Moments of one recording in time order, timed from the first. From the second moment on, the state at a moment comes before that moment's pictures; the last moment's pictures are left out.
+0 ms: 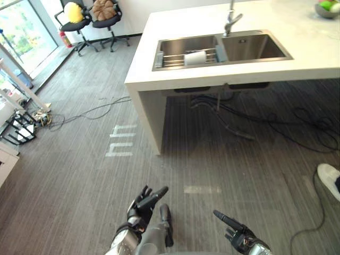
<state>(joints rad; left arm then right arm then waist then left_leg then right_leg) 0.15 0.04 -0.03 0.43 -0.68 0.06 -0.11 0.04 -0.17 -0.15 1.05 0.61 0.12 0.10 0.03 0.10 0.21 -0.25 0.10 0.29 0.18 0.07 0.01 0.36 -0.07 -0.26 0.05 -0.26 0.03</state>
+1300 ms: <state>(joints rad) -0.02 0.10 -0.04 -0.30 -0.65 0.05 -0.05 0.21 -0.08 -0.35 1.12 0.66 0.14 0.20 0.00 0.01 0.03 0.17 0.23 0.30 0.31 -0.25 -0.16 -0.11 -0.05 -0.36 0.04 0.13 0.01</state>
